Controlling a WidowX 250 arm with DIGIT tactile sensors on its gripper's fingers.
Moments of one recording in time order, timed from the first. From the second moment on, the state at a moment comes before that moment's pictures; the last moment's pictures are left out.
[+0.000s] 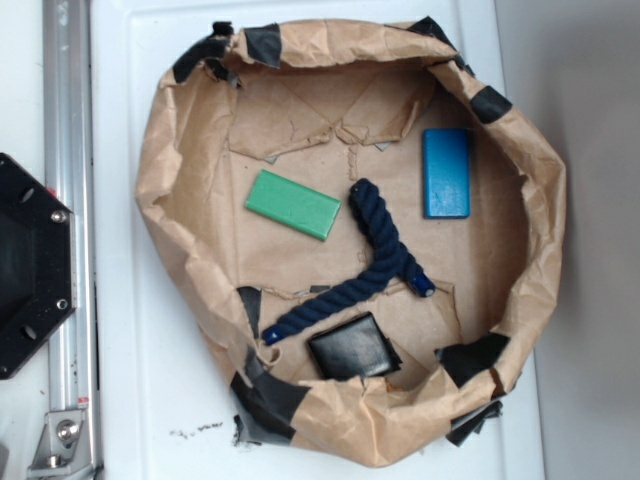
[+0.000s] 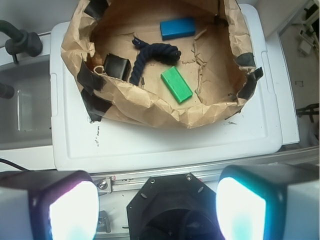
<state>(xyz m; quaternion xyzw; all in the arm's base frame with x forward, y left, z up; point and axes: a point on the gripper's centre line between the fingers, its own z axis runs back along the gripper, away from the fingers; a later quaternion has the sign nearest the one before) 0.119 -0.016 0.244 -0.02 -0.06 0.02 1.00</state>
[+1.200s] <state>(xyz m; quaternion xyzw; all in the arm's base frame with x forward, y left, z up) 0.230 0.018 0.129 0.02 -0.07 -0.10 0.99</state>
